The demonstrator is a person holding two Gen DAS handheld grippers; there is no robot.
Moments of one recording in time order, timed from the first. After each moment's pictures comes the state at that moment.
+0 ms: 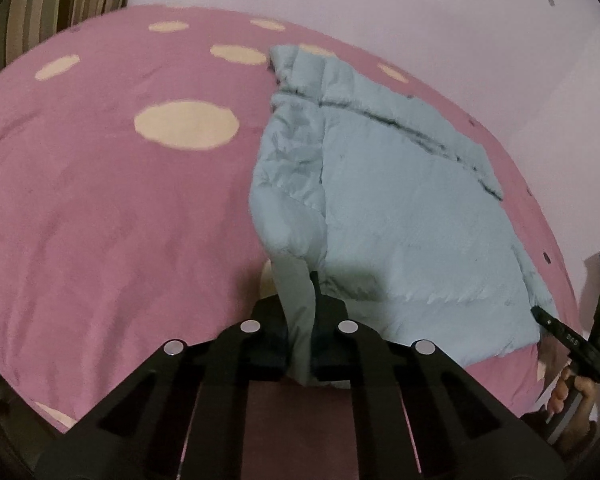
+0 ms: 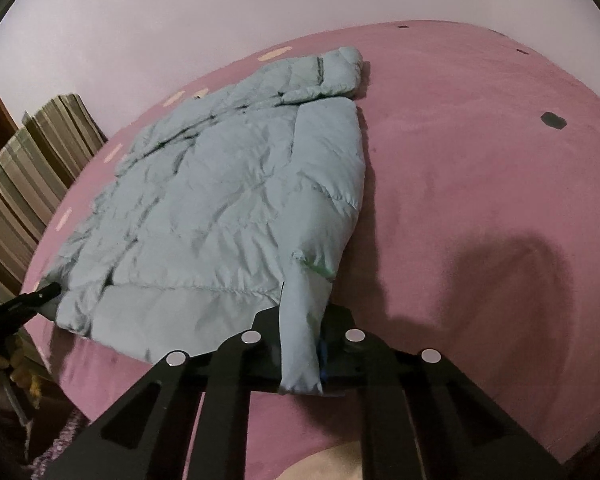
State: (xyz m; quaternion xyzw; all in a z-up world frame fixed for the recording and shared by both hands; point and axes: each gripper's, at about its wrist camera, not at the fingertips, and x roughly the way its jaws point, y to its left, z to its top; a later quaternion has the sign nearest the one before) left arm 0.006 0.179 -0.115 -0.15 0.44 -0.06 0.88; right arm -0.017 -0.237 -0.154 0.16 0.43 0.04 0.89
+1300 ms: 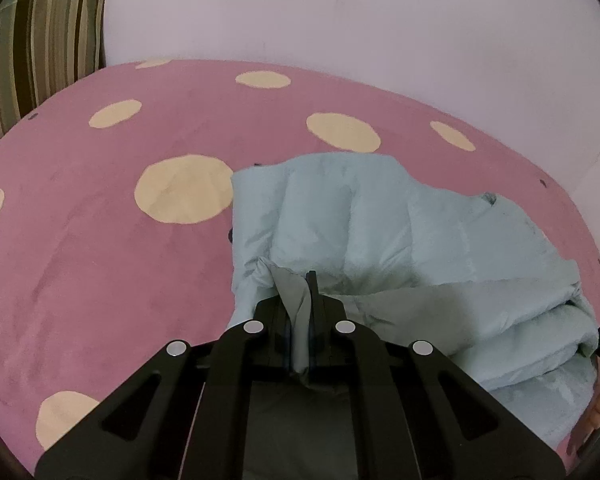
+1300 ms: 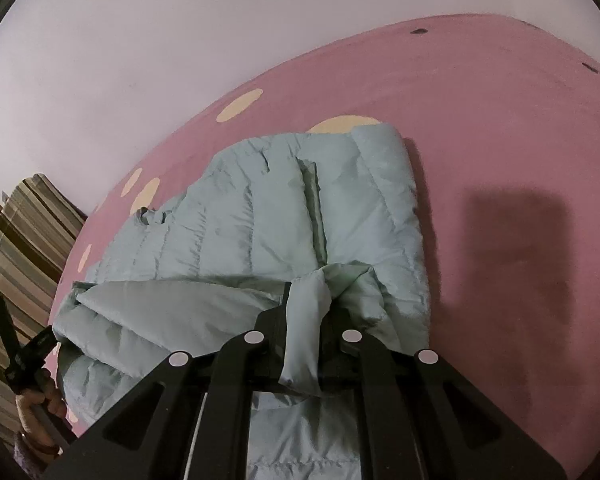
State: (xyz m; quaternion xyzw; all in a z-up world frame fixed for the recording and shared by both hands) left arm 0.307 0.158 -0.122 -0.09 0.41 0.01 0.91; right arm 0.262 -0.279 -0.153 0.24 0.42 0.03 0.88
